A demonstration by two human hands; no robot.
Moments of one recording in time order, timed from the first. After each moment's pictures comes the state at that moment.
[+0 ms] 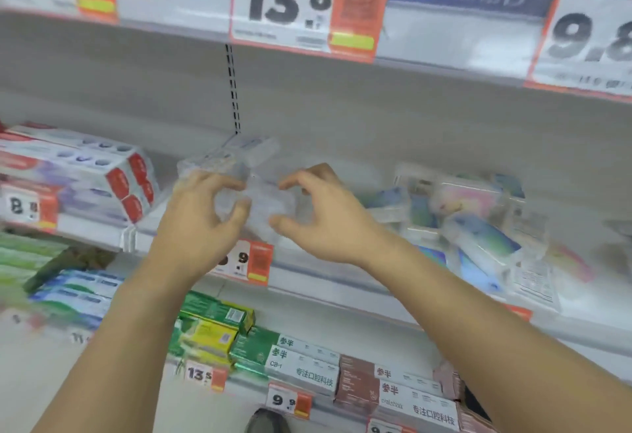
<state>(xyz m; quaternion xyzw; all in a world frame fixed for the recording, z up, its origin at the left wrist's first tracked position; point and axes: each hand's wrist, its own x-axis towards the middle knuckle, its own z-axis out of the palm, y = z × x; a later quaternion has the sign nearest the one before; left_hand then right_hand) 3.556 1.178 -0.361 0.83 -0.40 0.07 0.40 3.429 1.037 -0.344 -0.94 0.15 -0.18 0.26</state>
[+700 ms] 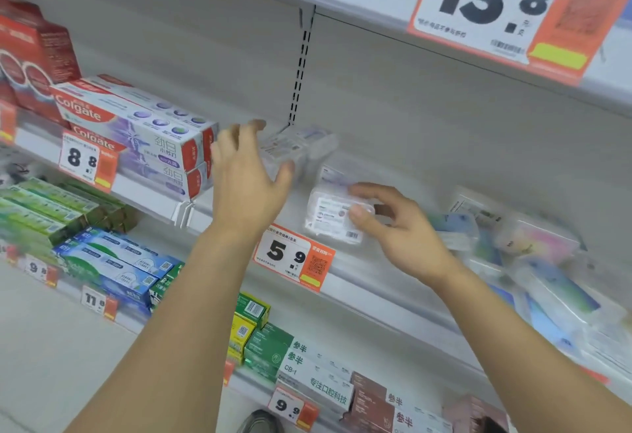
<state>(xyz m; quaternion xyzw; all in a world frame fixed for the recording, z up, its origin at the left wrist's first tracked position) 3.611 1.166 -0.381 0.81 -0.27 0.15 0.50 3.447 1.014 -0.374 -0.86 0.17 -0.19 0.44</state>
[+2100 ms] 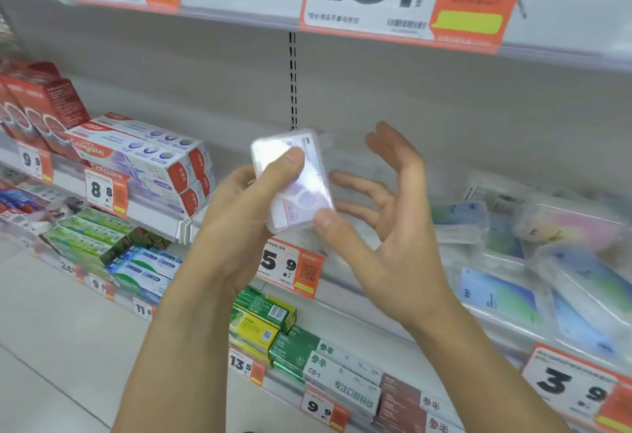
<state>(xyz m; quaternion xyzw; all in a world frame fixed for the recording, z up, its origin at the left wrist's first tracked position) 3.538 1.178 -0.330 0.57 -0.18 -0.26 0.76 3.421 1.067 -0.344 -0.75 0.03 -0.35 0.56</state>
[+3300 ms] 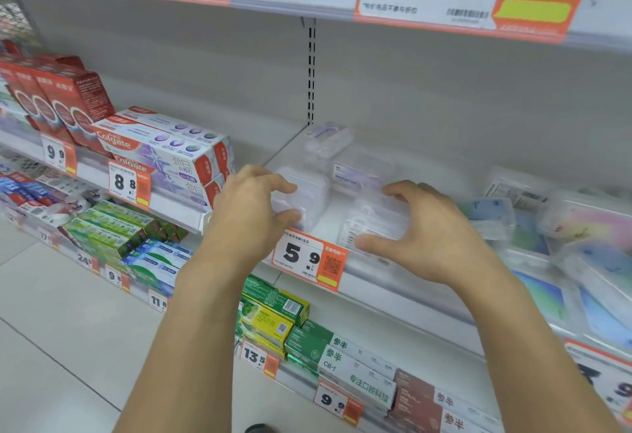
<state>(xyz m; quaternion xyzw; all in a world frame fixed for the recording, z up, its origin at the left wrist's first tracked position) 3.583 1.197 -0.361 0.91 -0.32 0.03 0.28 3.432 1.020 -0.354 -0.94 0.24 -0.11 0.20</state>
